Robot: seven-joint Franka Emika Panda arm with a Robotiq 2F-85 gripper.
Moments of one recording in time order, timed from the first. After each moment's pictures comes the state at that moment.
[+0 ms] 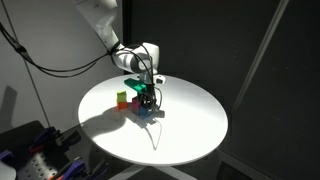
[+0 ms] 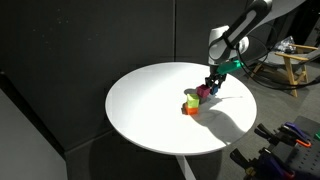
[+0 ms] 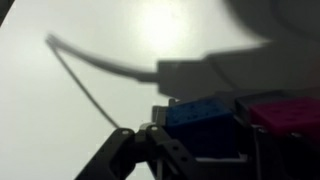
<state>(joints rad) -0.05 0.52 -0.11 -2.02 -0.06 2.41 0.13</state>
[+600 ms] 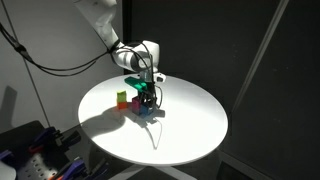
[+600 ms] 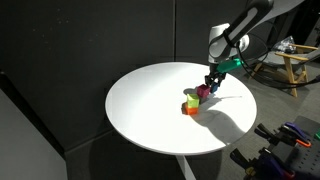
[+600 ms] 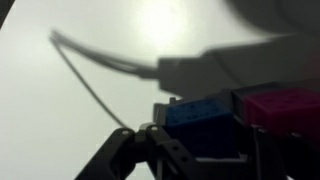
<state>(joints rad) -0.05 0.50 -0.11 -2.02 -0.06 2.41 0.13</state>
